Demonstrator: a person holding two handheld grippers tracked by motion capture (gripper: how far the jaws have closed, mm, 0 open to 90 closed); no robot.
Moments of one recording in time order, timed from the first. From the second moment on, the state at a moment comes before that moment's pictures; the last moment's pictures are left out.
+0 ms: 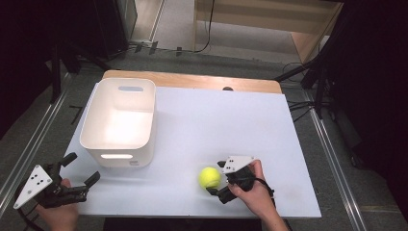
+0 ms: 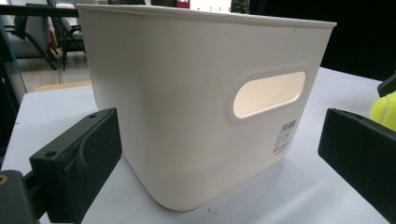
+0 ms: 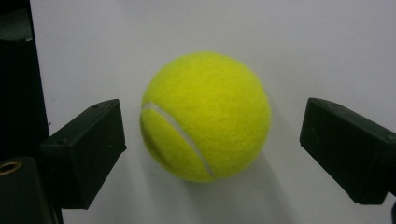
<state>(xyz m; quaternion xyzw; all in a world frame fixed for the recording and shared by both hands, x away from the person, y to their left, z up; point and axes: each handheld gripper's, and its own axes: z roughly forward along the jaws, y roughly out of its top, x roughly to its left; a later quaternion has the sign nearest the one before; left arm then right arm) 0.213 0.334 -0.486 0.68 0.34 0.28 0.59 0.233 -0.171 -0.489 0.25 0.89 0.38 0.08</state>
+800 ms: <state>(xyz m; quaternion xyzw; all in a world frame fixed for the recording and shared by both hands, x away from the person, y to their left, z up) 0.213 0.334 -0.486 0.68 0.34 0.28 0.59 0.238 -0.151 -0.500 0.27 0.90 0.34 0.08</state>
